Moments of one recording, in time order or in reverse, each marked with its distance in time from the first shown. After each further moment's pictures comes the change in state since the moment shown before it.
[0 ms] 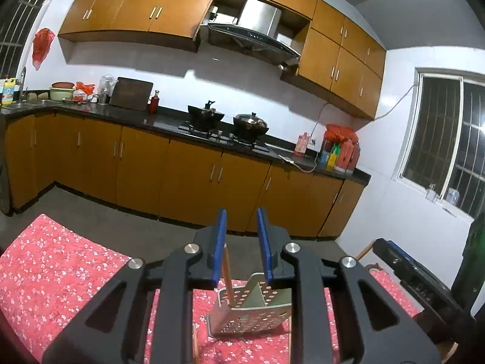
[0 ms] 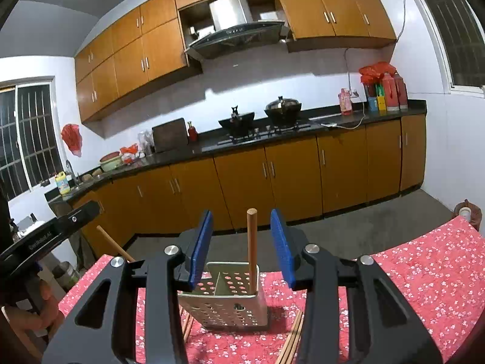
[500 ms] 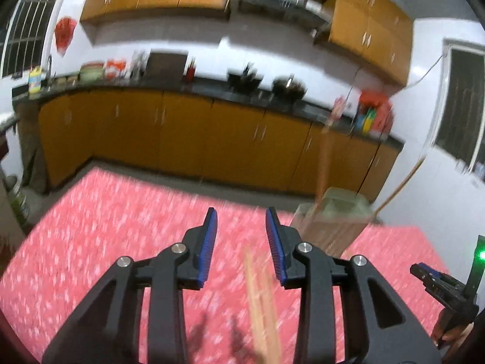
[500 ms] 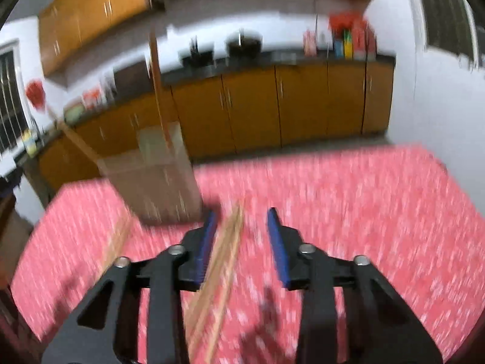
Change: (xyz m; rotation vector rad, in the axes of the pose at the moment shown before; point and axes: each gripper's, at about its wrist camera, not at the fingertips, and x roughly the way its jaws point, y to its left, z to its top) left arm -0.043 0.076 -0.082 0.022 0.212 0.192; right arm -0.001 -0.062 -0.133 0.014 0.426 -0.174
